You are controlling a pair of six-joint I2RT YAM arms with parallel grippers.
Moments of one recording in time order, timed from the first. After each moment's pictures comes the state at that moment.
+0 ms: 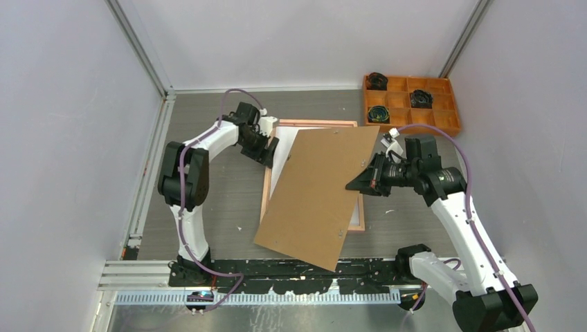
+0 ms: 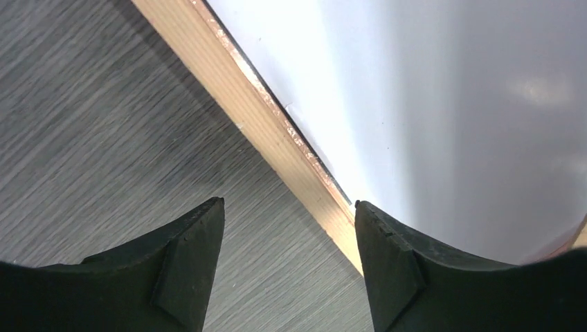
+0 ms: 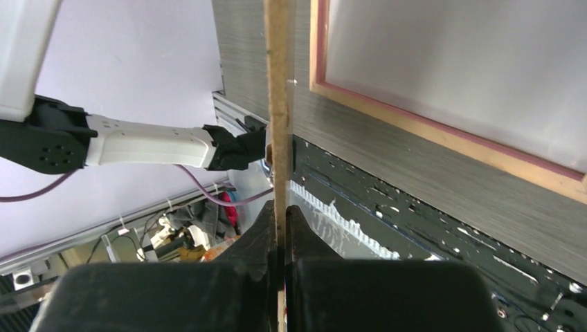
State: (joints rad) left arm -0.30 1.97 1.46 -0.66 0.36 0.22; right arm 0.20 0.94 0.97 -0.81 -0.76 0.75
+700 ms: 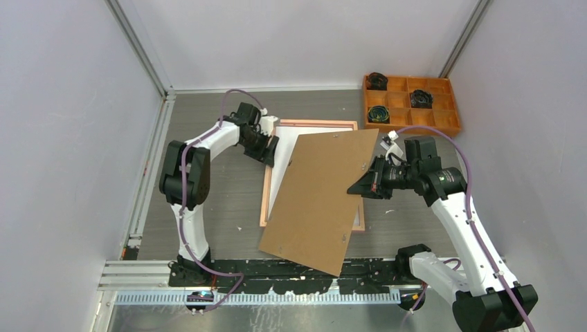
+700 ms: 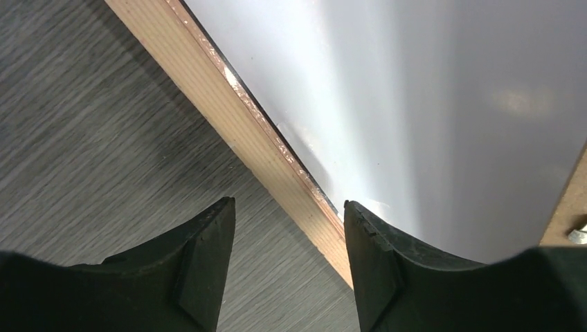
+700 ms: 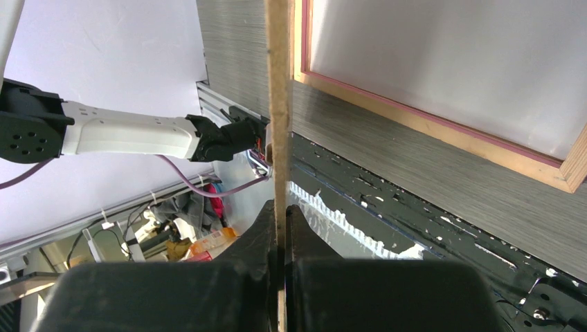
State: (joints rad) left arm -0.31 1.99 1.46 -0.63 0.39 0.18; right arm 0.19 0.93 0.96 -0.89 -0.75 0.67
